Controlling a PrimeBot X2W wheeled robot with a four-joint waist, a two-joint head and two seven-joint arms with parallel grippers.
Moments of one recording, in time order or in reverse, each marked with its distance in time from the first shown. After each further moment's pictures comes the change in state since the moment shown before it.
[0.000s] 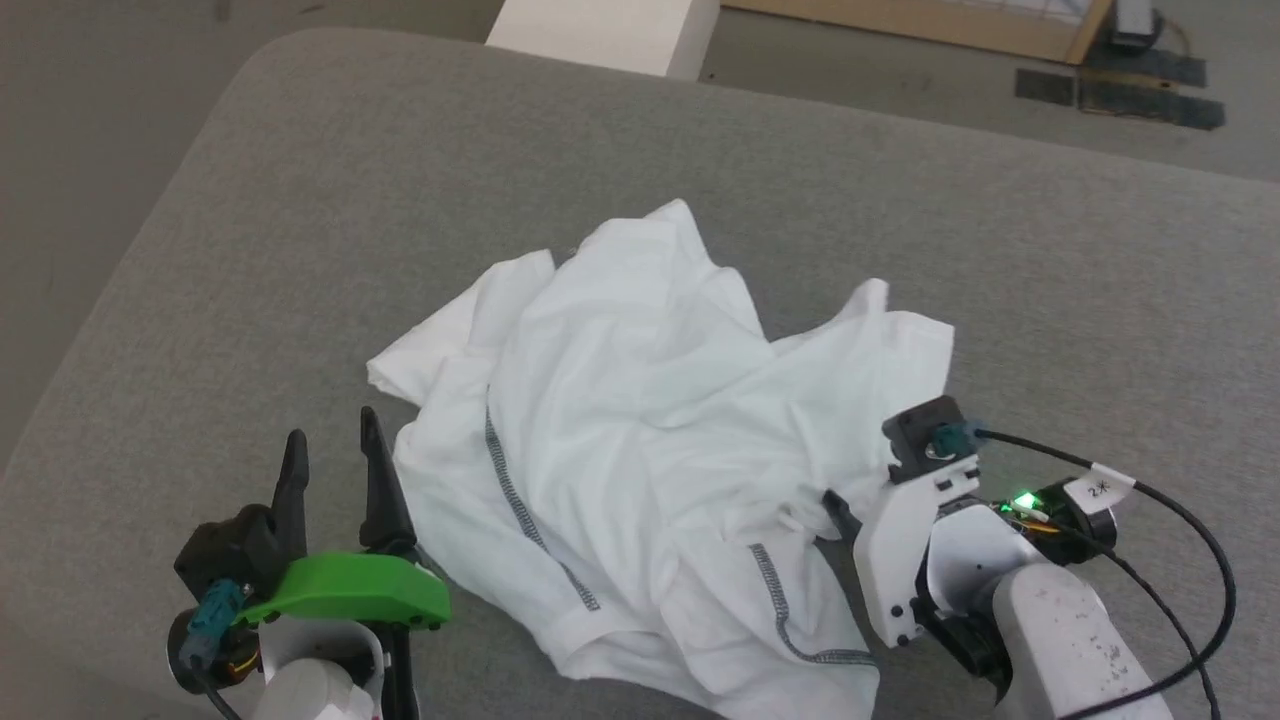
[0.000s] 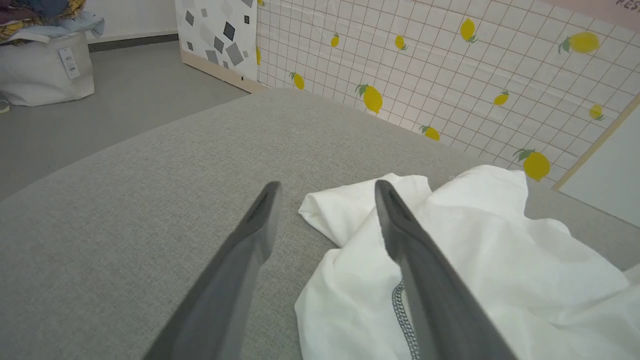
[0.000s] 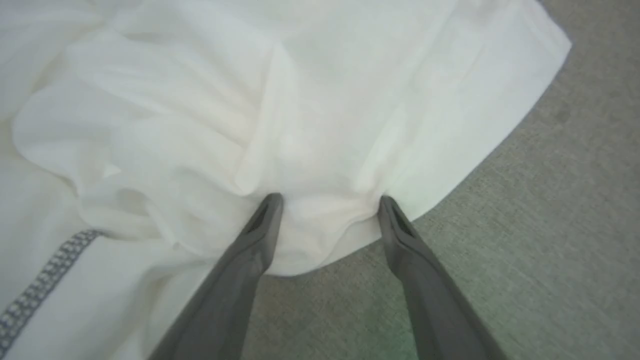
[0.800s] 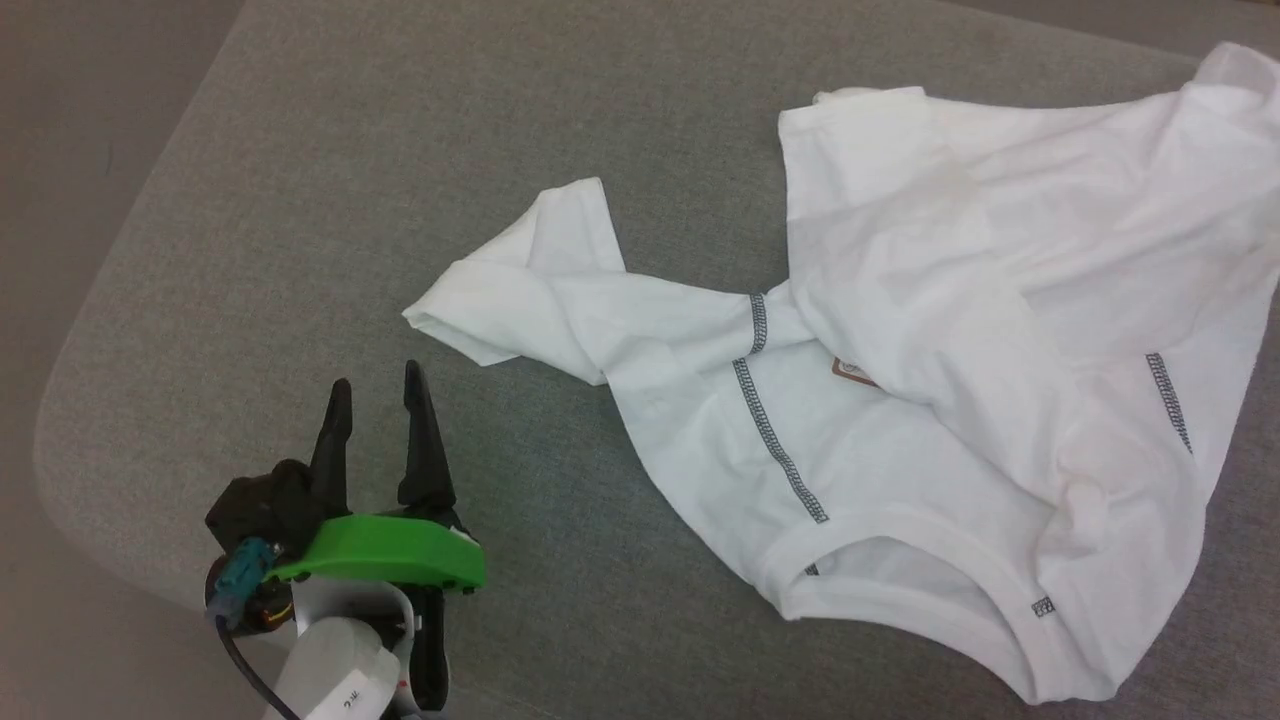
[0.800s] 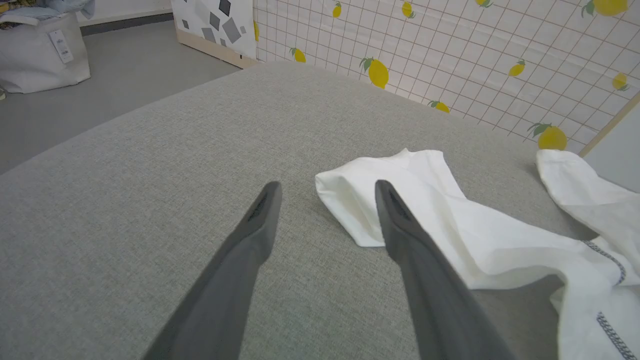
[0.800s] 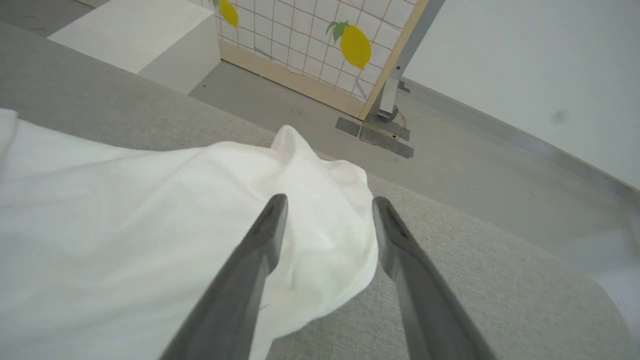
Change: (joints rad) left arm -0.067 -0.024 -0.038 0.007 -0.008 -0.045 0.000; right arm -0.460 -0.378 -0.353 0.202 -0.077 0.000 -0.136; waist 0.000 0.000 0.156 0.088
